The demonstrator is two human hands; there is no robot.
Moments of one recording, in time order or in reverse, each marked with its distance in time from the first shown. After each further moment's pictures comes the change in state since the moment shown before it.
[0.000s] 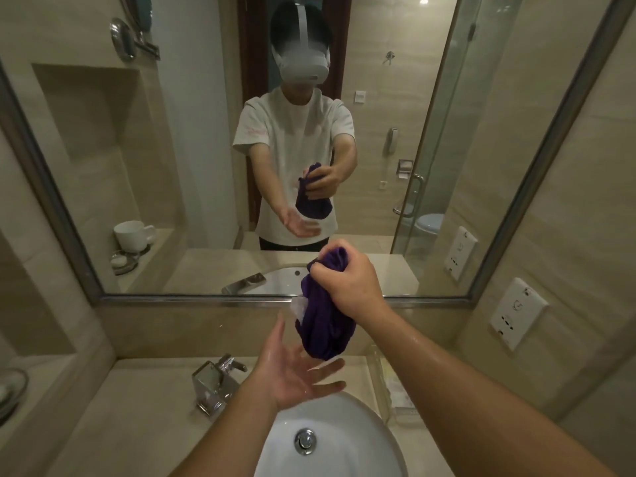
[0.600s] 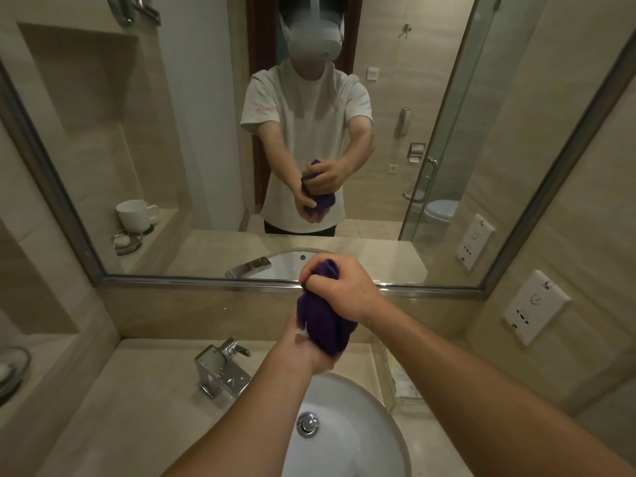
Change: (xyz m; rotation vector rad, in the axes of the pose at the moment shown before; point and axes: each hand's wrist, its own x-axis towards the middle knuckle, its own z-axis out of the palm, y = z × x) left_hand 0.018 0.008 0.048 -0.352 0.147 0.120; right_hand 0.007 0.028 0.014 -0.031 -0.354 0.002
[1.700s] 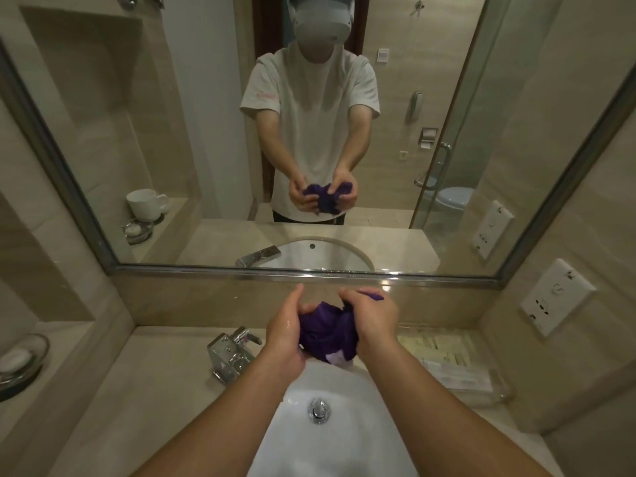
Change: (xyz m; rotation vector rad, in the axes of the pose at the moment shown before) left_hand -0.002 0.016 -0.041 0.511 0.250 0.335; right_hand -0.016 0.072 0.047 0.629 0.661 0.647
